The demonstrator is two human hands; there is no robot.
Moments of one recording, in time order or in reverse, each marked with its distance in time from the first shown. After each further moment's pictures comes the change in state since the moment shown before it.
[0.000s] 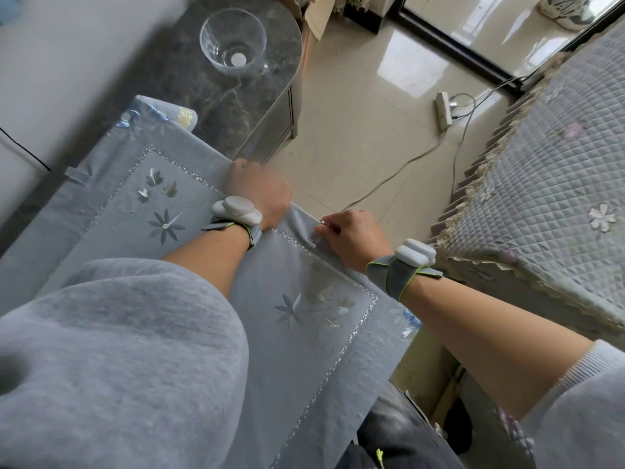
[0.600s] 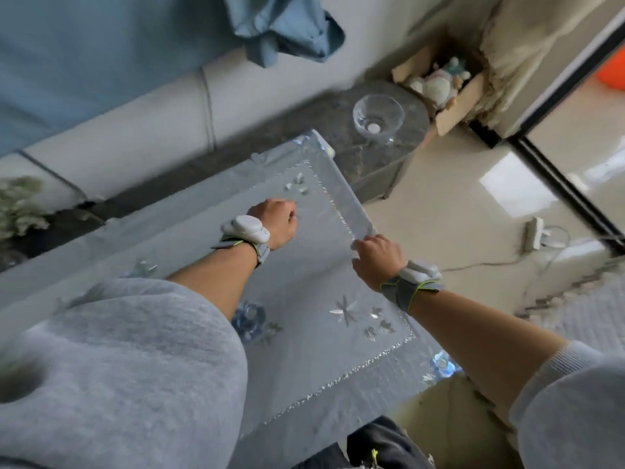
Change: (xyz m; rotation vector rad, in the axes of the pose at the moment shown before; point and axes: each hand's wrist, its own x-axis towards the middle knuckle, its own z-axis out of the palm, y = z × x) left_hand -0.152 -0.068 -0.077 -0.280 0.100 -0.451; right_hand -0.026 -0.076 -0.018 -0.538 -0.127 -0.422
